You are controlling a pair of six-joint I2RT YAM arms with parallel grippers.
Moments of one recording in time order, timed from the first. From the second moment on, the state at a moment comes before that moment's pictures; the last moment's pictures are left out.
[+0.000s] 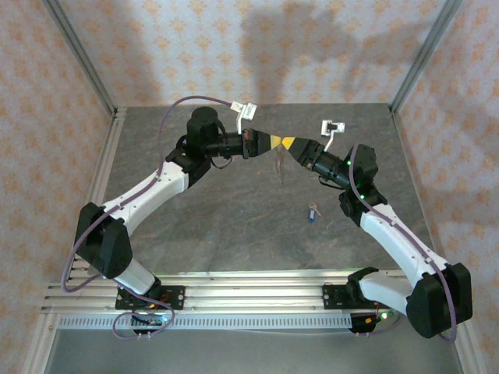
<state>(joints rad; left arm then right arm) -0.50 1.56 1.30 0.19 0.84 -0.73 0.35 1.10 0.79 0.43 -0.64 1.03</state>
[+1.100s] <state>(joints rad) -0.50 1.50 1.22 0.24 0.55 -0.86 0.35 1.13 0.78 0.47 -0.61 1.08</state>
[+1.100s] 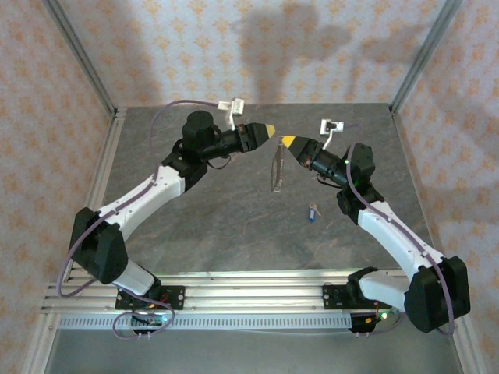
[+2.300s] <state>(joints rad) -0.58 1.50 1.07 0.56 0.34 -1.07 0.38 1.23 0.76 0.67 -0.50 1.25</state>
